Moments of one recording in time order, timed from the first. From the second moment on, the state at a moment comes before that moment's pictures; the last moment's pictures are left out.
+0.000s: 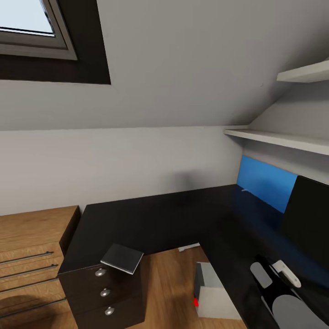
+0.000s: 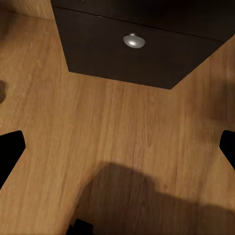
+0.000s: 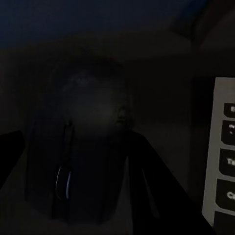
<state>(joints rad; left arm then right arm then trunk) -0.01 0.11 -0.07 -0.65 0.50 -0.02 0.08 -0.63 -0.13 -0.25 -0.45 -0.68 -0.15 -0.54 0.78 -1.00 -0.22</state>
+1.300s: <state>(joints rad) -0.01 0.11 -0.07 -0.65 0.50 -0.02 0.08 -0.63 -0.13 -0.25 -0.45 -0.77 -0.17 -0.36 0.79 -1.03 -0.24</state>
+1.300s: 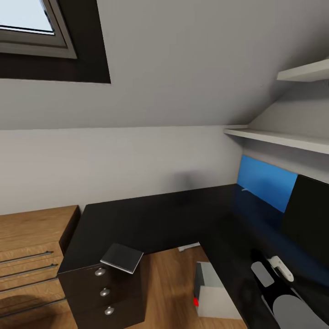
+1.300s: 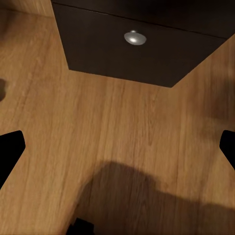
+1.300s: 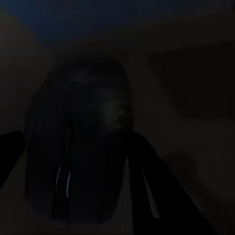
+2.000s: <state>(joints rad) -0.01 0.11 -0.07 -0.64 0.50 -0.01 0.08 -0.63 -0.13 -0.25 -0.45 -0.77 -0.17 -0.36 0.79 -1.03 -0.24</state>
